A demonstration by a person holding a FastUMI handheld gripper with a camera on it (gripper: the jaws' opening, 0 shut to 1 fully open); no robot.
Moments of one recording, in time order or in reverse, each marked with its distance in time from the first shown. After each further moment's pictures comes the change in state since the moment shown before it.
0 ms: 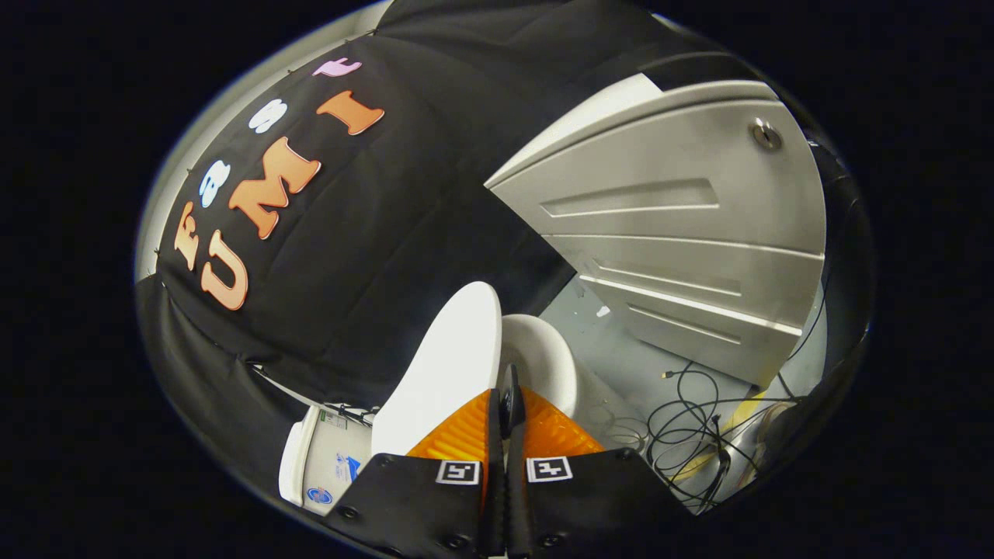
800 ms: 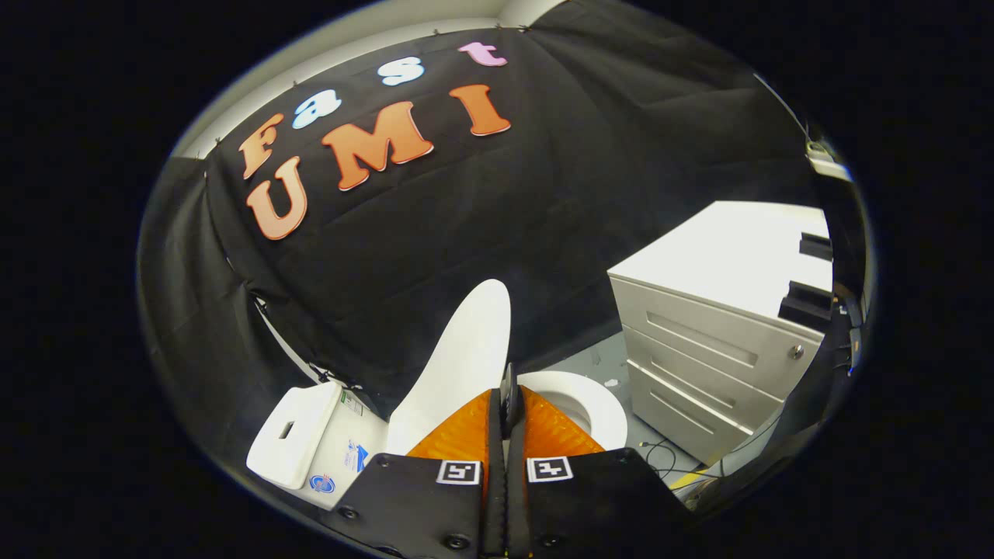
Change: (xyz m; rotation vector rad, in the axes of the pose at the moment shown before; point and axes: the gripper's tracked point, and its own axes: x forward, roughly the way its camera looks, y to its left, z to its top) arm -0.058 0.180 0.033 -0.452 -0.099 0.038
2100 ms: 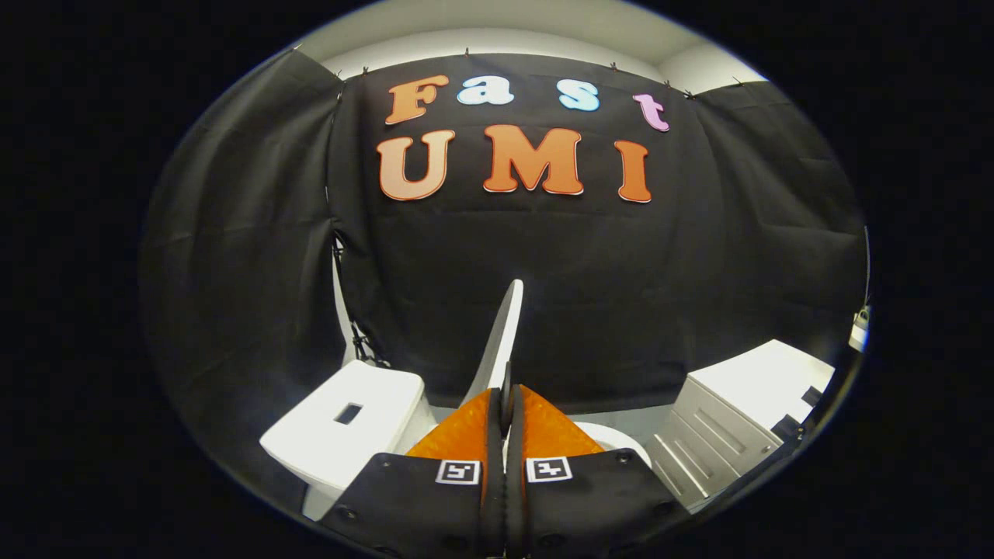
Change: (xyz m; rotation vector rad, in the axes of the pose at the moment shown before) arm -0.060 0.245 0.023 -0.385 -0.091 0.181
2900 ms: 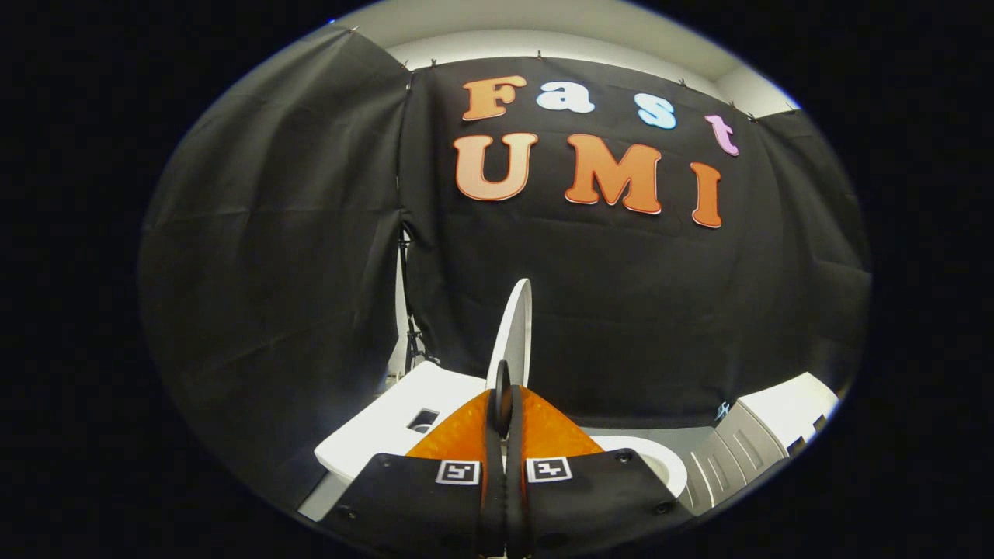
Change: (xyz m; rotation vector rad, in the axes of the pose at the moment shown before) arm 0.000 0.139 0.006 -0.140 -0.003 0.185
